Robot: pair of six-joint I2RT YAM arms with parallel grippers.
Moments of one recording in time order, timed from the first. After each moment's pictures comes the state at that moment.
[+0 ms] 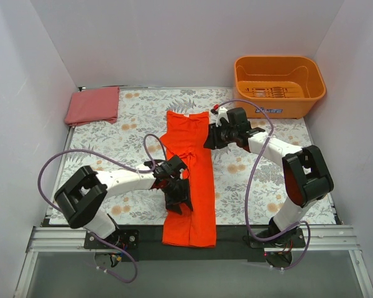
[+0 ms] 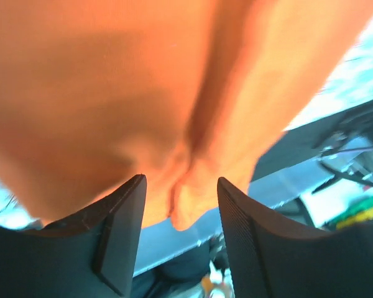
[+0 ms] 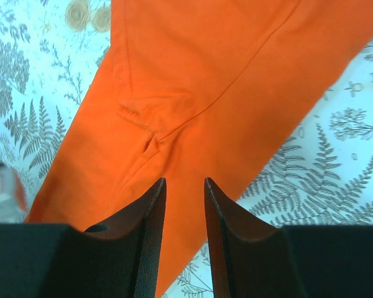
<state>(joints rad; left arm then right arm) -0.90 1.55 0.80 -0.52 0.39 -1.05 0.45 1.68 1.06 -0.10 -0.45 0.17</state>
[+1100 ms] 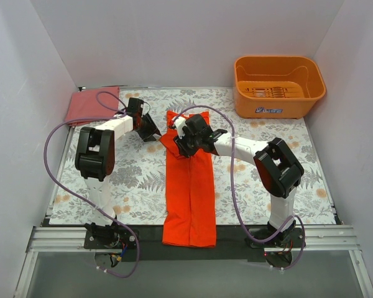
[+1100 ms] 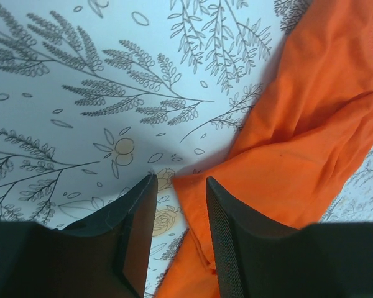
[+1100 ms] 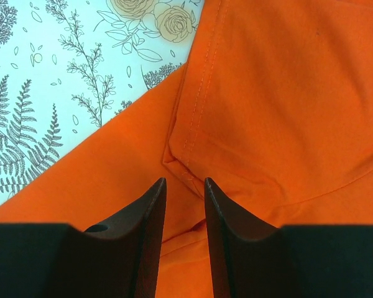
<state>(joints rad) -0.19 2.06 1.42 -0.41 0.20 -0.75 0.77 1.90 1.30 -0.17 -0.22 -0.11</state>
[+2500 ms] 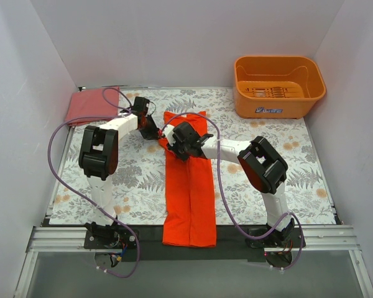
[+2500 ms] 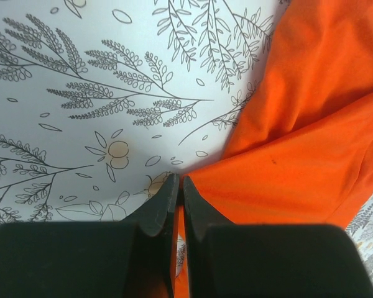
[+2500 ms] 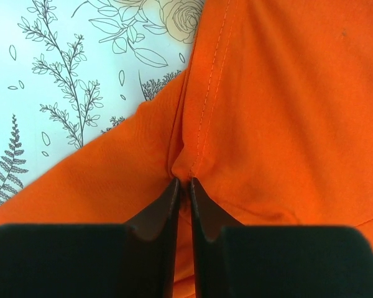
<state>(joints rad) -0.23 2.08 1.46 -0.45 0.13 -0.68 0.85 2.05 1.38 -0.17 -0.09 -0.19</state>
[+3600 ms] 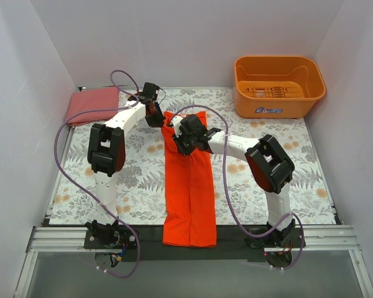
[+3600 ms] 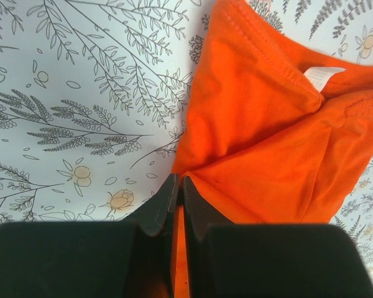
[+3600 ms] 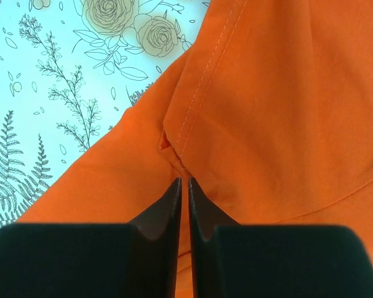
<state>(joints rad) -0.30 2.19 1.80 -0.66 -0.01 -0.64 0.78 2.00 1.38 -0.18 -0.17 -0.03</state>
